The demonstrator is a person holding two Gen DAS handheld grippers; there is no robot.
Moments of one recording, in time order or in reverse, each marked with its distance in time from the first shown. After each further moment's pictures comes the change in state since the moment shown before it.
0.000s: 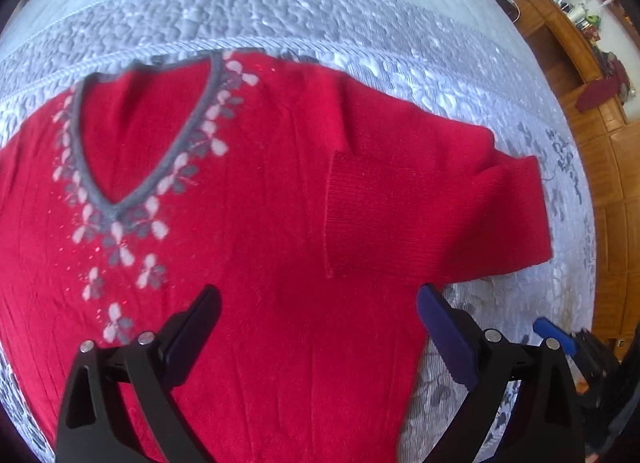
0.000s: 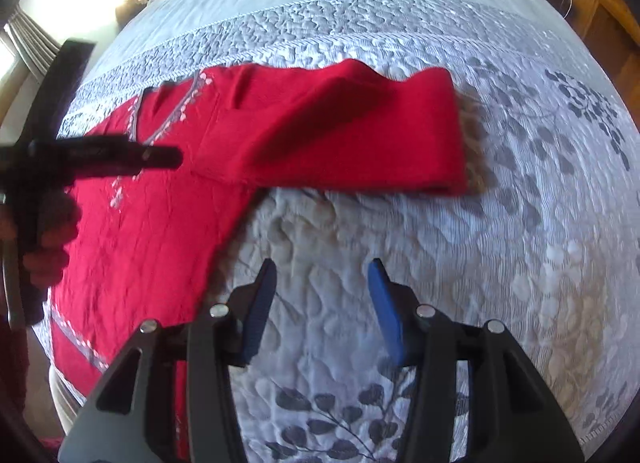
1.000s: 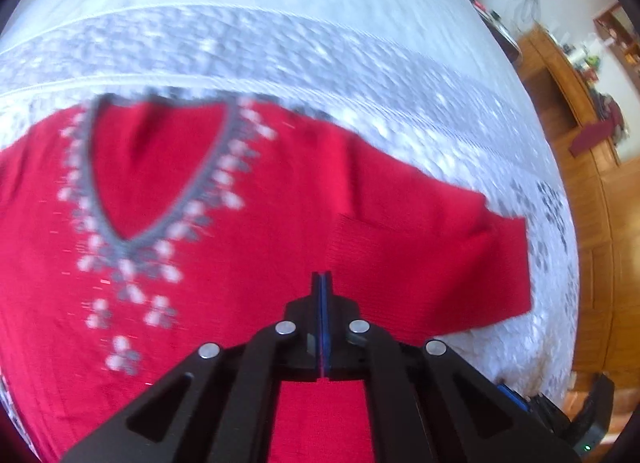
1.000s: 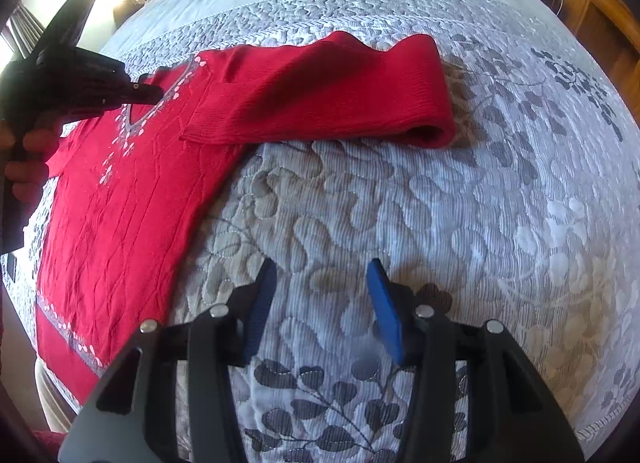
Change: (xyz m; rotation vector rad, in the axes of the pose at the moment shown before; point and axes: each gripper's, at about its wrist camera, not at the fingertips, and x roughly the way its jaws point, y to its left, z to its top) left arm -0.026 0.025 0.024 -0.094 -0.128 -0.026; right arm 0.009 -0.001 -0.038 0.005 -0.030 -0.023
